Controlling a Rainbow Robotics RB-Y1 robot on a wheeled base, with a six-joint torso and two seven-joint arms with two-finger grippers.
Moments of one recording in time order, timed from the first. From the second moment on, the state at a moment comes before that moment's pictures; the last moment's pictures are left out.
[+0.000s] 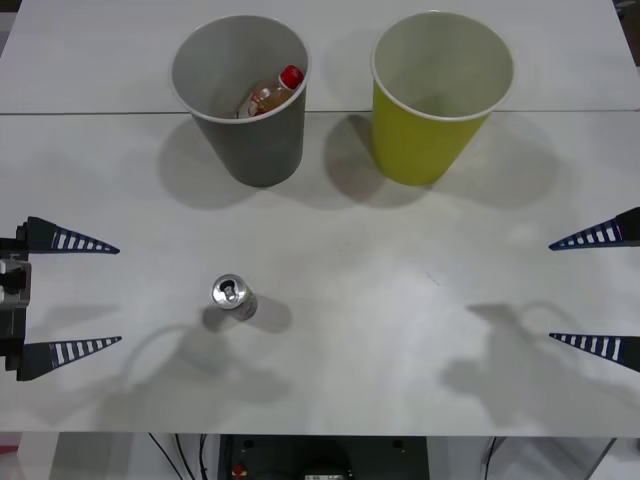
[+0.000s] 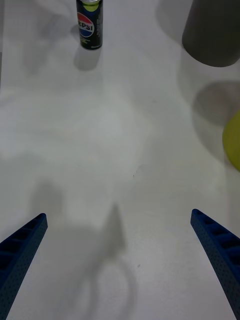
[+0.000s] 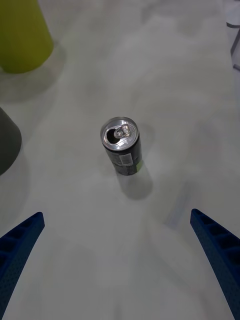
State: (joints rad) right arm 0.26 -1.13 -0.26 -2.01 1.31 -1.13 -0.09; left arm 0.22 1.03 0.24 -1.92 -1.28 -1.18 -0.08
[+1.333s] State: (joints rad) right arm 0.26 -1.13 -0.26 -2.01 1.31 -1.13 -0.09; left arm -0.04 0.89 -0.27 -1.29 -0.76 -1.11 -0.65
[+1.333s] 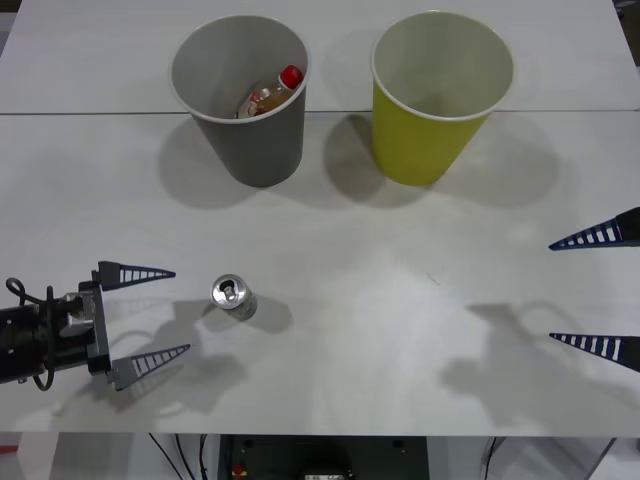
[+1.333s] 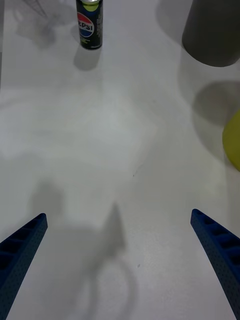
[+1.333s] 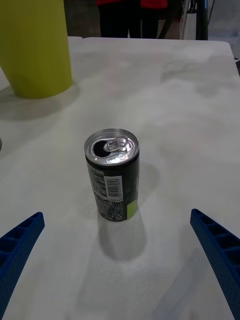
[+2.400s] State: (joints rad) right arm 0.26 -1.13 -0.26 -2.01 1.31 -1.13 -0.09; left arm -0.08 0.66 -0.27 -1.18 -0.78 -1.06 -0.69
